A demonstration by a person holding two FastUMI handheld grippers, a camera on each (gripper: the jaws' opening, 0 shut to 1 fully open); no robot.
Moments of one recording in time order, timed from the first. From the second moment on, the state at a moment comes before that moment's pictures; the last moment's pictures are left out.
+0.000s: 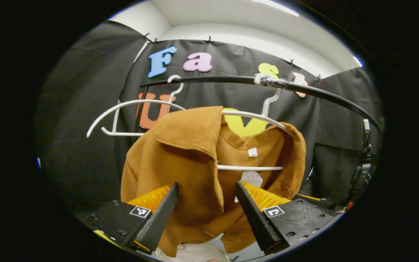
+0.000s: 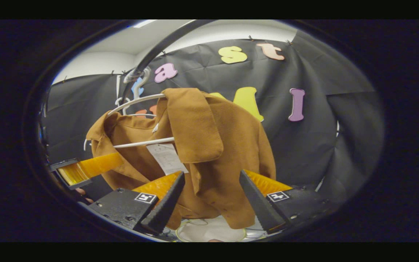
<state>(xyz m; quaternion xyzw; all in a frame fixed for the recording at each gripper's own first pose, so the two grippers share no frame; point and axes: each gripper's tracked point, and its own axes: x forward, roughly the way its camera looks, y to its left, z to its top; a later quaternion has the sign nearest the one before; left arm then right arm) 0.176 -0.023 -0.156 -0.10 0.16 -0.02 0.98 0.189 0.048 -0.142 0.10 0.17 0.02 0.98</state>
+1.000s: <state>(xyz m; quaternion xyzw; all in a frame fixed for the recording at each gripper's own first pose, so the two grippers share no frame) 0.221 0.005 -0.182 -0.17 0.16 0.03 0.97 0.246 0.024 -0.134 0.32 0.12 0.04 0.94</state>
